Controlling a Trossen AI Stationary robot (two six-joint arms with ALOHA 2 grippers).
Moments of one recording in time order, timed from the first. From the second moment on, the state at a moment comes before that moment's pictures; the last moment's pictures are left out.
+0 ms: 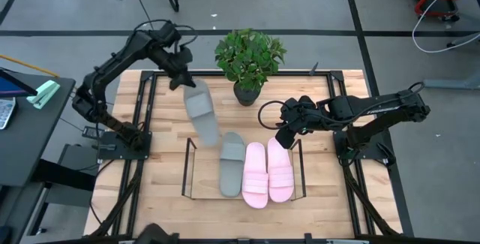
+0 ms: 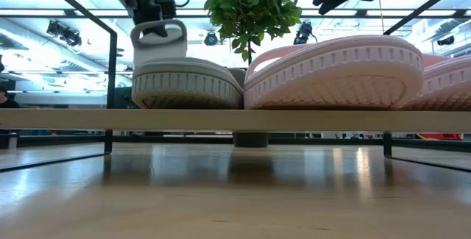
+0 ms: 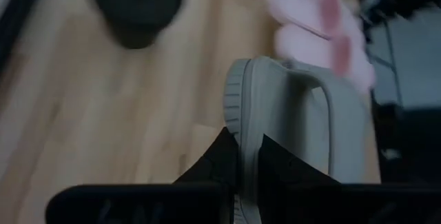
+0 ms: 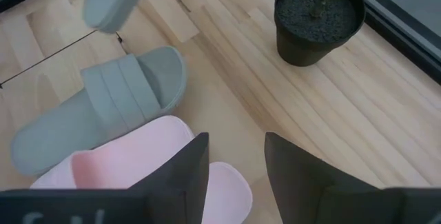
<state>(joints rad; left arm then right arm) 0.90 1.50 1.48 -1.25 0.71 0.55 0.16 1.31 1.32 -0.97 0.39 0.70</state>
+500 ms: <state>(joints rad) 0.71 1.59 1.48 -1.29 0.78 0.59 0.18 1.31 1.32 -0.97 0.38 0.71</state>
